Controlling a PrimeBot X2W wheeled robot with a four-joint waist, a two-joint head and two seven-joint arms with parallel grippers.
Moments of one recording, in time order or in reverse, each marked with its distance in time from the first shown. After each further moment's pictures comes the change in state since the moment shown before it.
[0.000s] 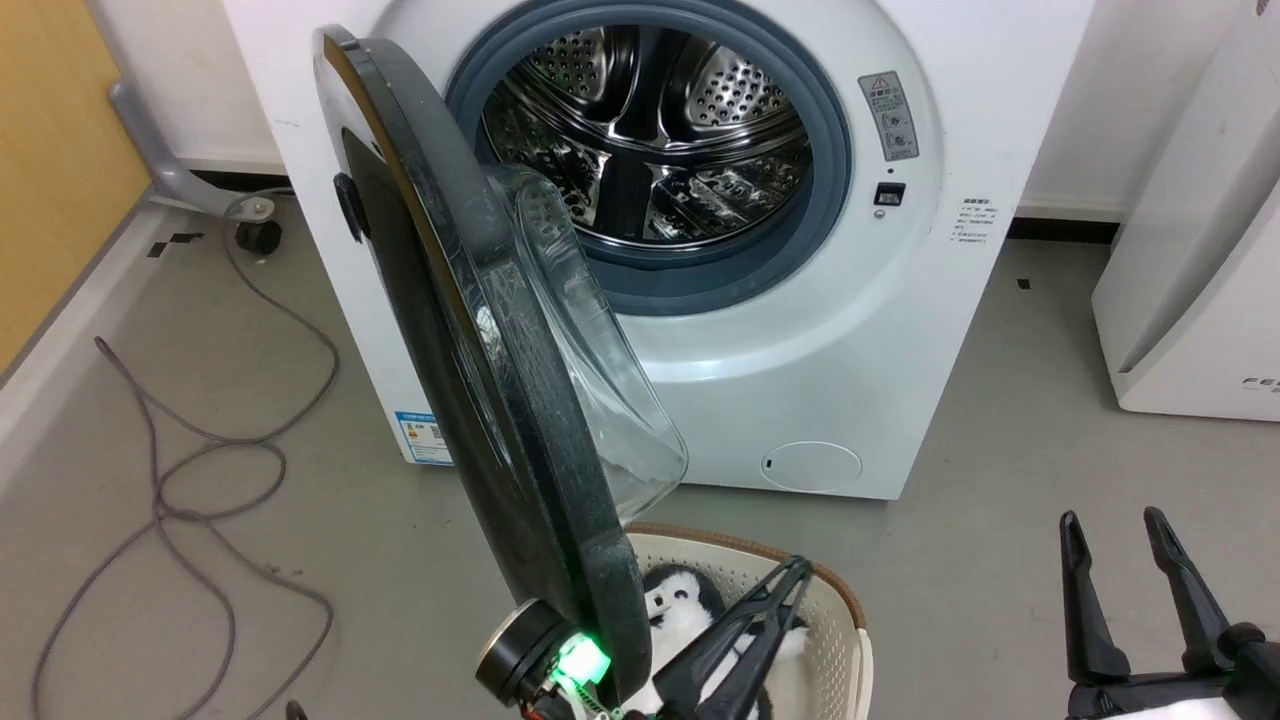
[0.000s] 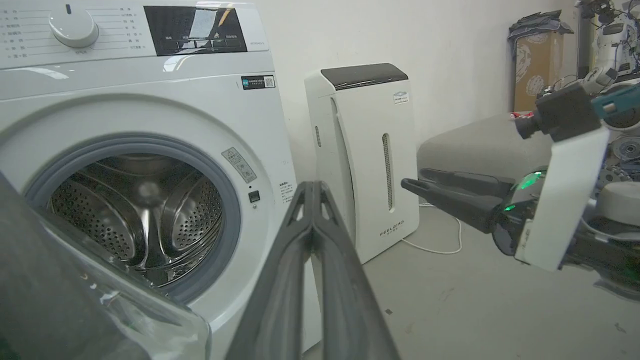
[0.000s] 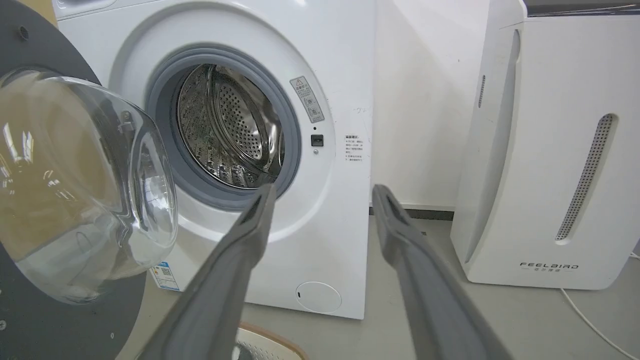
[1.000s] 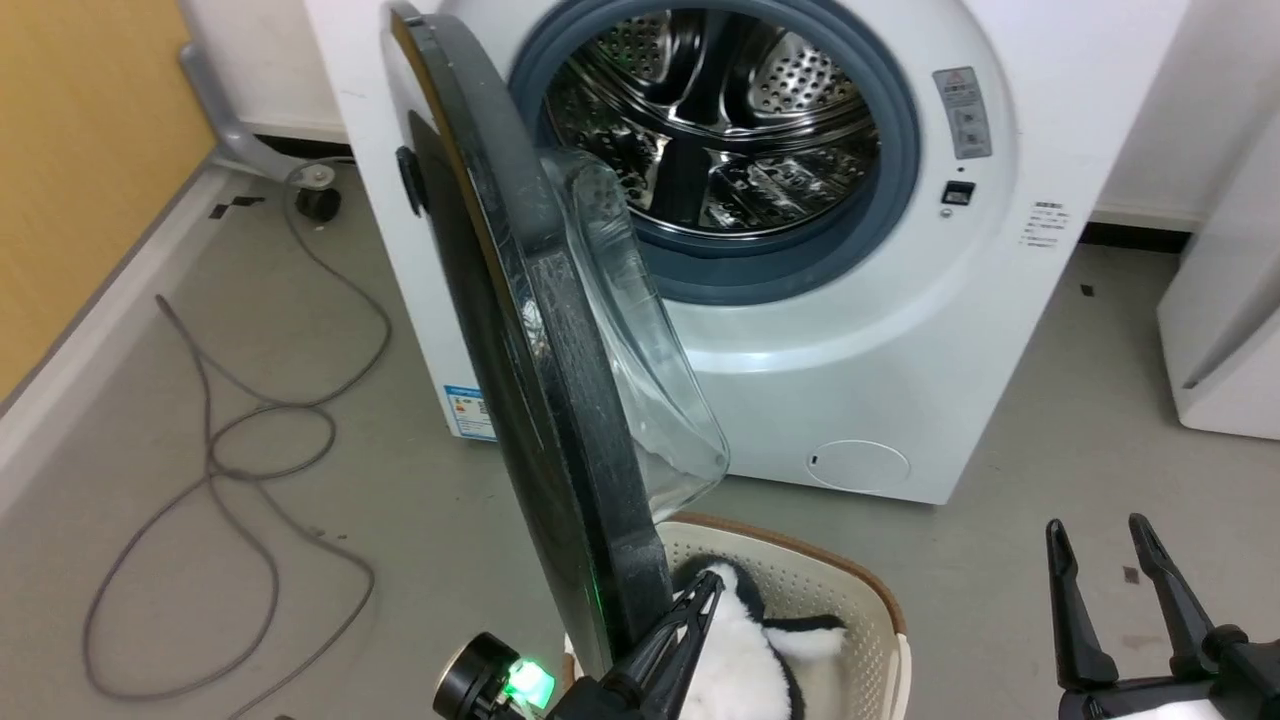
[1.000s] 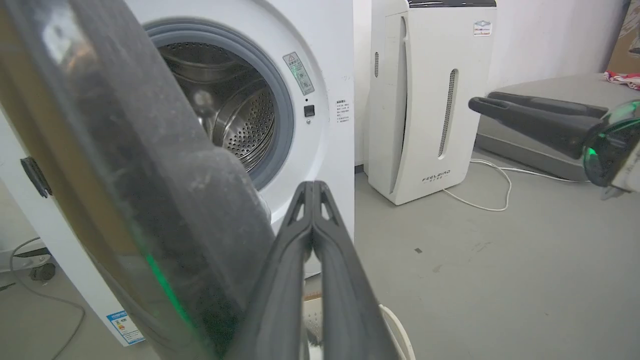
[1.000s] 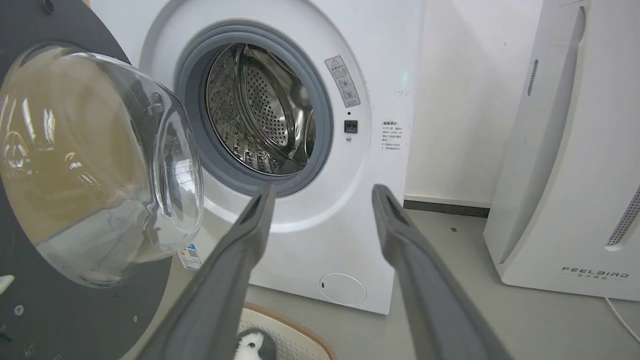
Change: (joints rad) left arm 0.025 -0.003 0.091 0.203 -0.060 0.036 -0.001; right arm -0.001 0.000 0.012 0.023 -0.008 0.000 0.000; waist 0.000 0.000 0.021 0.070
